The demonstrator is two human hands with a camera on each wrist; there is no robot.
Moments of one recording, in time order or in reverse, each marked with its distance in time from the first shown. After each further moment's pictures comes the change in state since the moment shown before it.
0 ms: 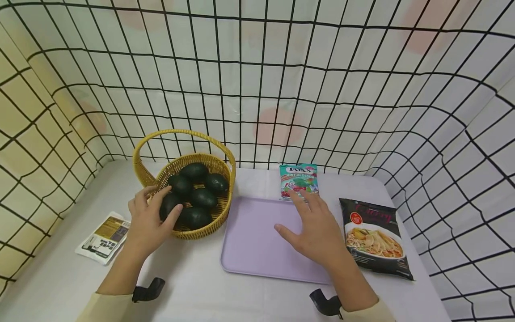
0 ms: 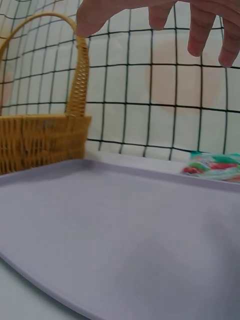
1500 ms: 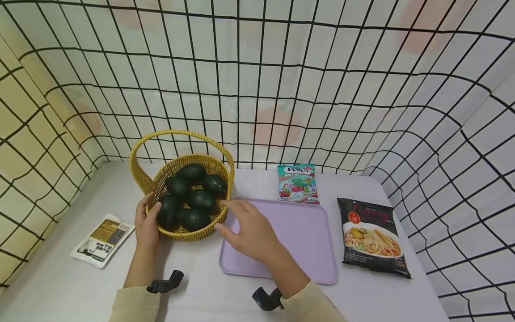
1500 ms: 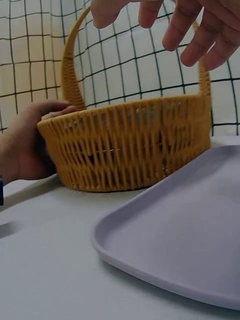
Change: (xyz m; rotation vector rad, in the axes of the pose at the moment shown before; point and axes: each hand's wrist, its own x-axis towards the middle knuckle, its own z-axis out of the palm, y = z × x) left_hand 0.012 -0.036 0.050 -0.954 0.234 -0.501; right_hand 0.038 -0.105 0.053 0.348 -0.068 -0.168
